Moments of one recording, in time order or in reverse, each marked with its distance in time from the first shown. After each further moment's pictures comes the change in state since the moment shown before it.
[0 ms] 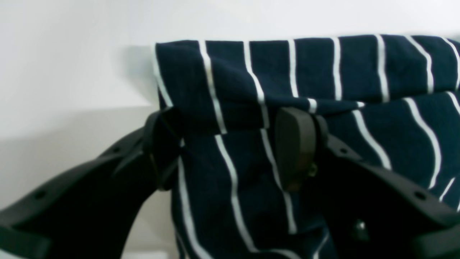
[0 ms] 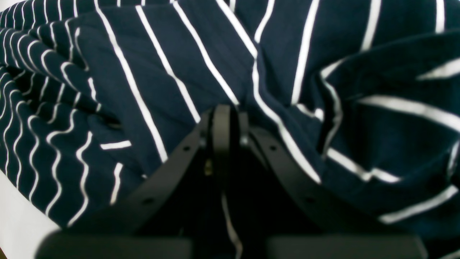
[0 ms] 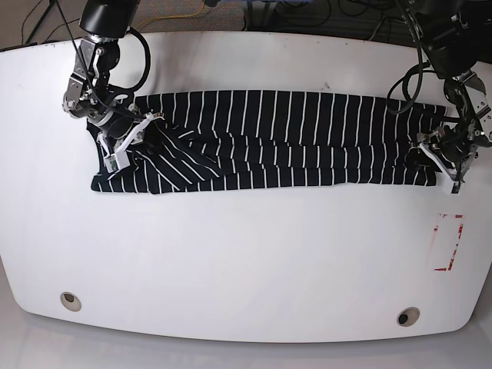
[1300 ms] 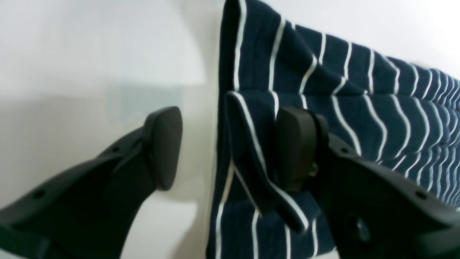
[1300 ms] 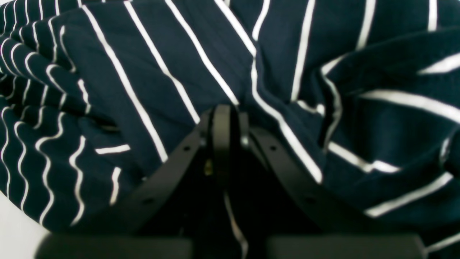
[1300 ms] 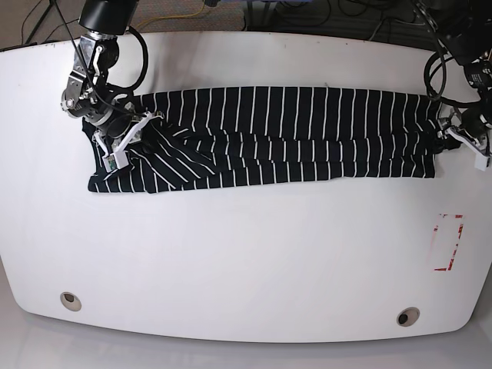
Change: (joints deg) left arm 3.1 -4.0 -12.4 -5.3 -23.9 0.0 13.1; right arm -1.0 -0.2 -0.2 3.0 -1.8 -1.0 -1.2
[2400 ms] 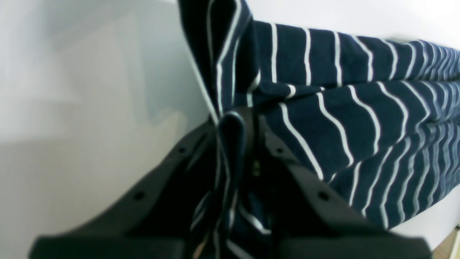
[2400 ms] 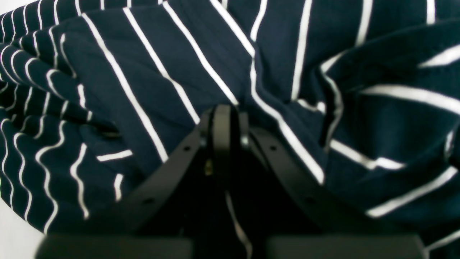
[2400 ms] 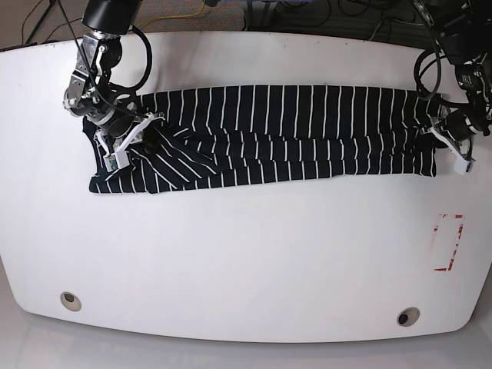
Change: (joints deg) left arm 2.0 -0.2 9.6 3.0 -0.8 -0.2 -1.1; right arm 0.2 -1.3 0.3 0.0 -0.2 -0.2 0.0
